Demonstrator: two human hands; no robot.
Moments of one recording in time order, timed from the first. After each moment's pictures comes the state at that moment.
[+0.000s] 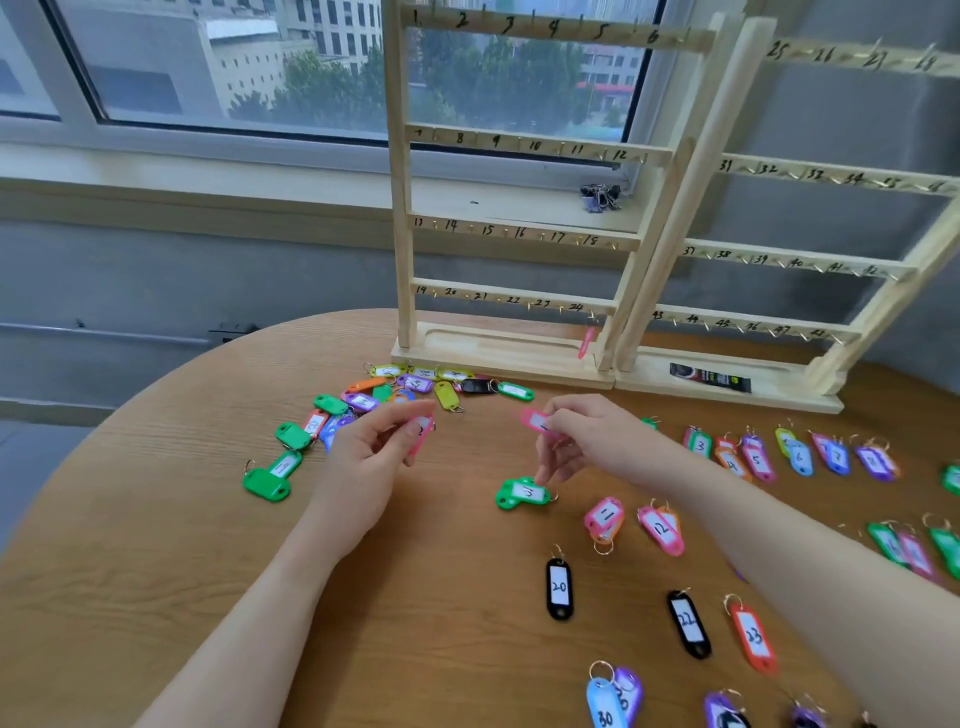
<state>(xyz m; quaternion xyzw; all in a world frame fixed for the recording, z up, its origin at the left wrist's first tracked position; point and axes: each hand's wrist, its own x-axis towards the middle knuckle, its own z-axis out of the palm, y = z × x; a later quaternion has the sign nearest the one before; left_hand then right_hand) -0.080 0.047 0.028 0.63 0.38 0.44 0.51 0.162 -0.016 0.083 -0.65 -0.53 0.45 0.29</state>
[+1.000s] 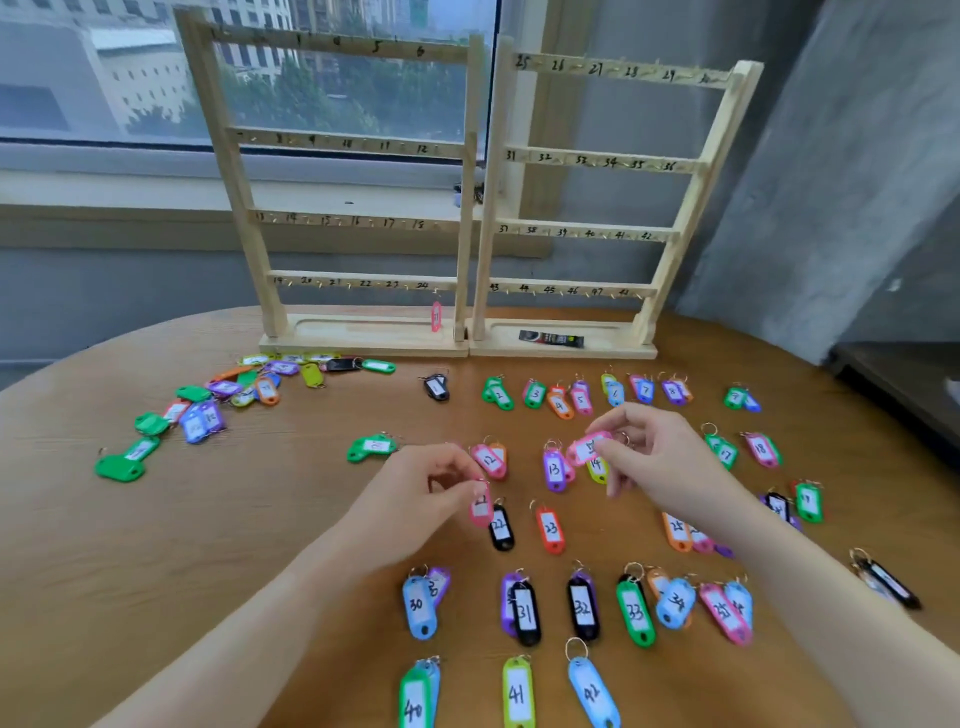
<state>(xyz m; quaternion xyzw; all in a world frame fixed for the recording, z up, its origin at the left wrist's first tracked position) 0.039 -0.087 0.044 0.83 0.30 0.20 0.43 0.274 -0.221 0.092 -0.74 -0.48 0.25 0.39</state>
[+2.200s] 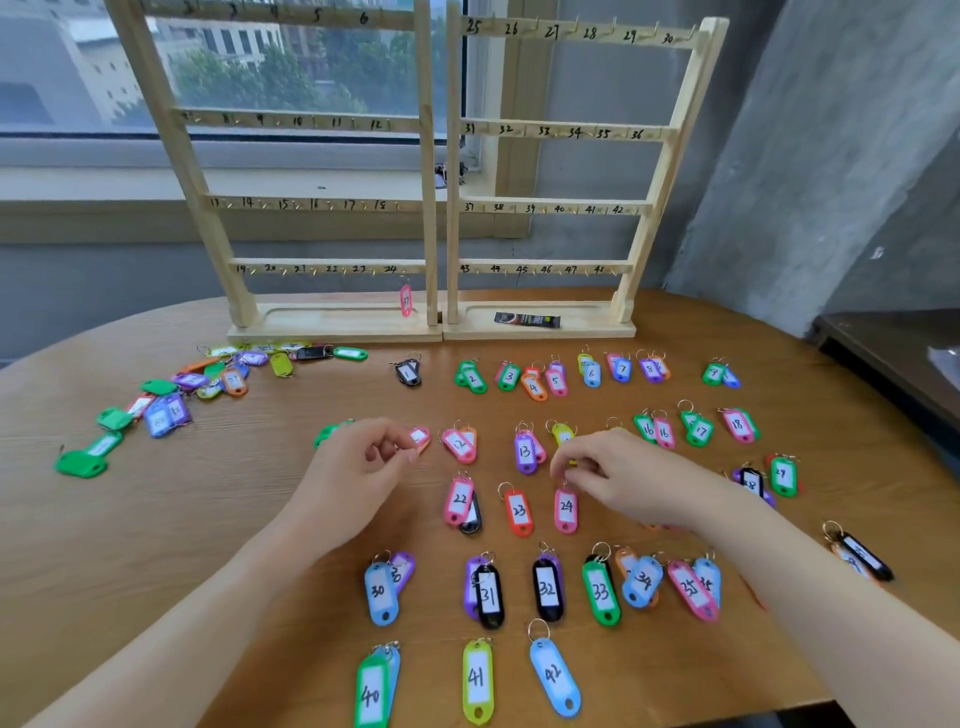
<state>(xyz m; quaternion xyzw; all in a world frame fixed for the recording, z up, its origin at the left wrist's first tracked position) 0.036 -0.074 0.028 0.81 0.39 0.26 0.34 0.298 -0.226 0.071 -0.76 -0.61 0.23 0.05</state>
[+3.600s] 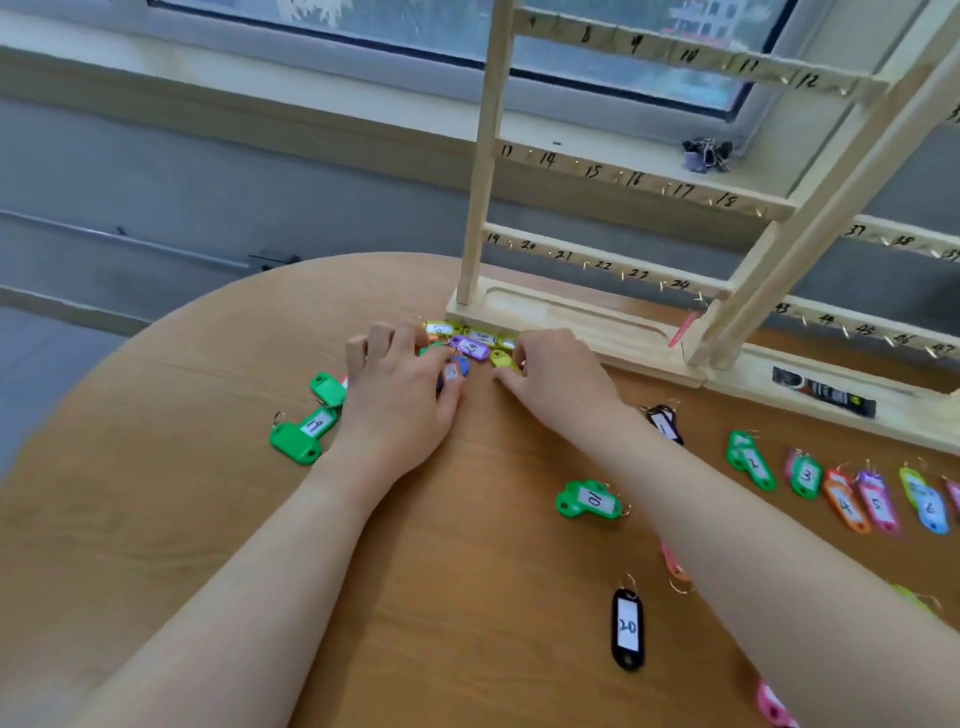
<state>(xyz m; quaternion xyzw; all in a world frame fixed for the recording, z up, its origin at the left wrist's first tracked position) -0.080 0.125 -0.013 0.81 0.52 0.26 -0.05 0.100 0.106 0.034 -0.72 -0.68 0.03 0.10</state>
